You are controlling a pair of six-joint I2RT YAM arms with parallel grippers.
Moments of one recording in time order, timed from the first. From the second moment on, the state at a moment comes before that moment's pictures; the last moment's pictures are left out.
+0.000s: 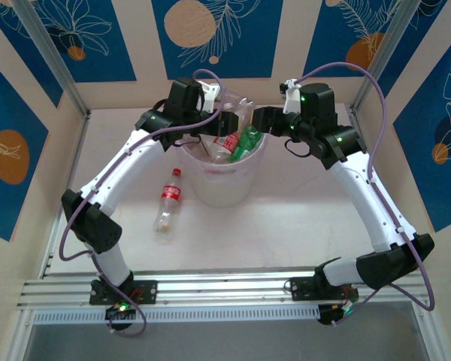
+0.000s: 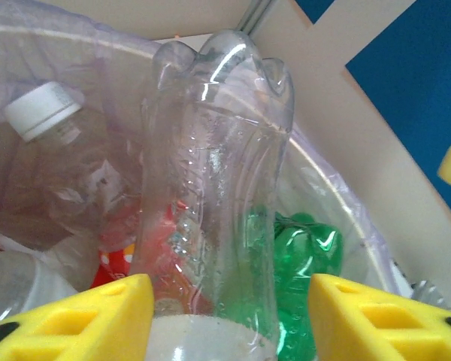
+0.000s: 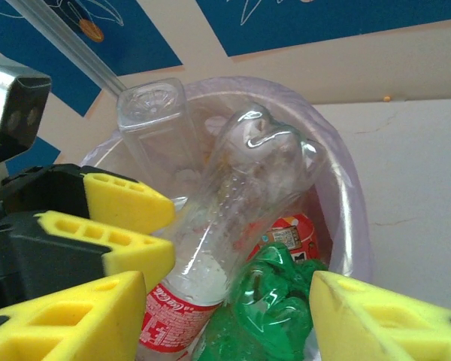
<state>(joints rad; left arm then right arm) -0.60 1.75 1.88 -0.68 0.33 -0.37 0.40 1.36 1.59 -0.68 -0.24 0.40</state>
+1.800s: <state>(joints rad) -0.19 1.15 1.00 -0.92 0.19 -0.35 0.32 1.29 1.44 -0.70 -0.26 0.41</state>
